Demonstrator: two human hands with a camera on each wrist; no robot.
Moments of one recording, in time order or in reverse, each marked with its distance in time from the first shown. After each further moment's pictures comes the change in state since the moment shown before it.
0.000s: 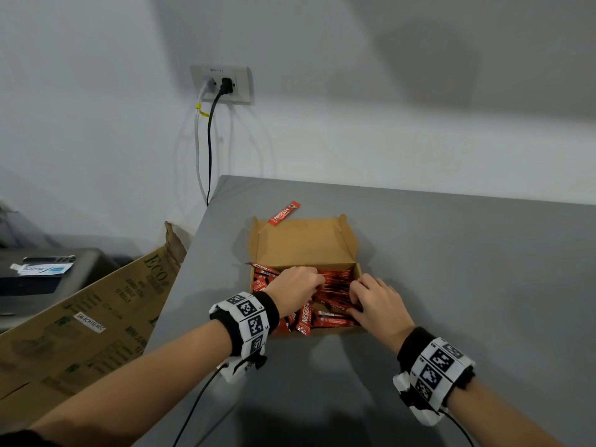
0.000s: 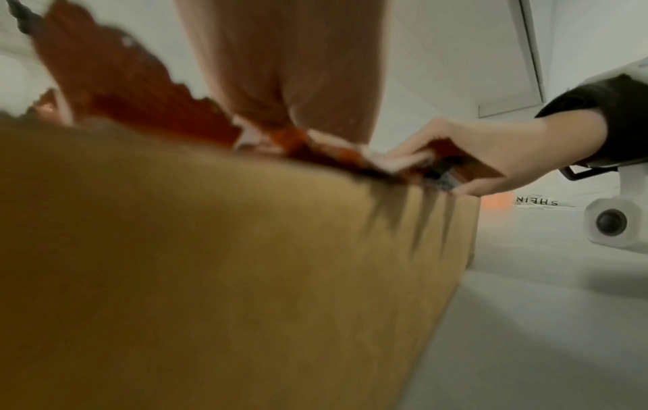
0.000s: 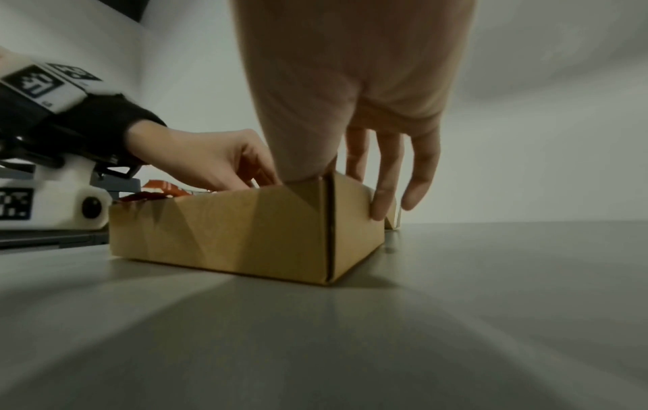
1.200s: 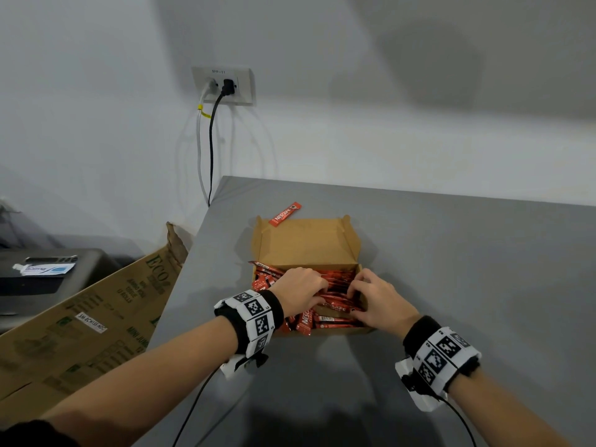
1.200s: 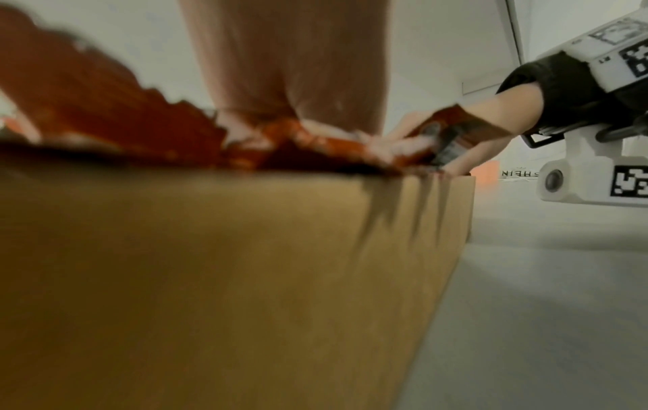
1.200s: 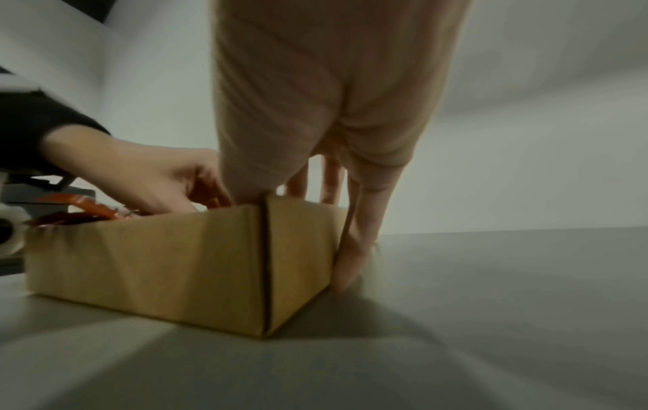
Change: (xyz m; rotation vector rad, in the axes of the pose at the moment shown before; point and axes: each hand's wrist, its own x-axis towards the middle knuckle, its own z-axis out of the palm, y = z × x) left_hand 0.005 0.003 -0.003 0.110 -0.050 0.051; right_hand 0.014 0.017 -0.006 0.207 -0.179 -0.041
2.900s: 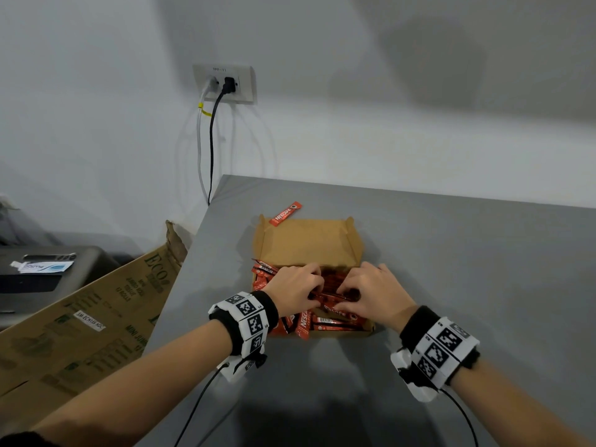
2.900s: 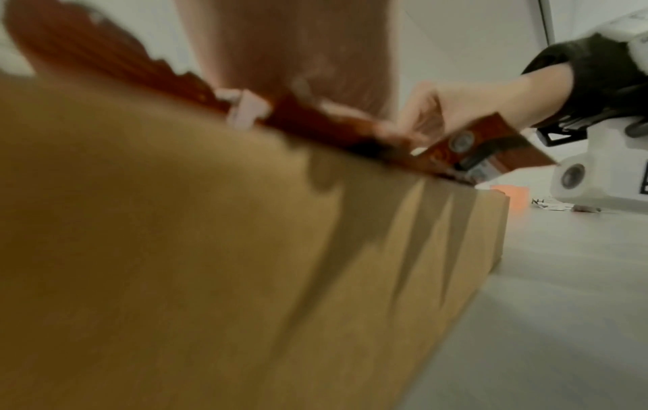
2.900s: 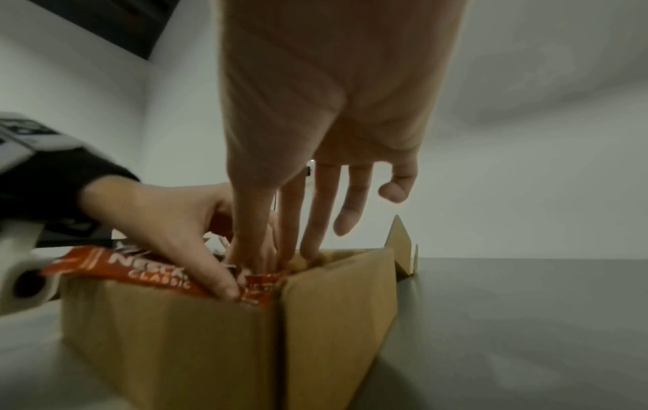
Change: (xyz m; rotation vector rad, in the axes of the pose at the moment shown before) left_hand -0.008 -0.005 -0.004 -0.038 0.009 -0.054; right_hand 0.011 -0.021 -0.020 -0.298 0.008 -0.079
